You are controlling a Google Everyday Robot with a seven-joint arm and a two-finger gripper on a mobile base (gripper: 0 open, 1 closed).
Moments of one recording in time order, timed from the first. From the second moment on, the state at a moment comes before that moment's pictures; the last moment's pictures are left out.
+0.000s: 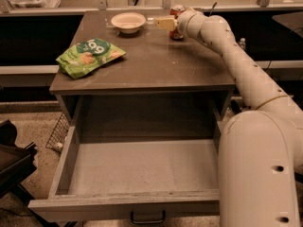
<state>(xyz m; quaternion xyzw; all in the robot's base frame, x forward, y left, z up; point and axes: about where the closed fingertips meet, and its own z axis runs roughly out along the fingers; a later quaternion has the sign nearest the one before) 0.947 -0.102 0.898 -0.21 0.70 0.15 0.66</state>
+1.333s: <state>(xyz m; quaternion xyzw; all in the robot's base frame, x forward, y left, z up) 0.946 -0.093 0.909 -0.21 0.70 0.15 0.66</state>
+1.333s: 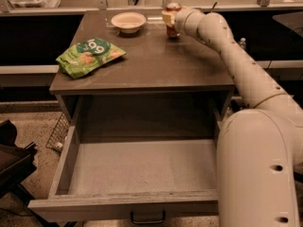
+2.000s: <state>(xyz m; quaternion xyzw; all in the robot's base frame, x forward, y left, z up) 0.908 -0.119 0.977 -0.21 0.69 0.14 0.68</state>
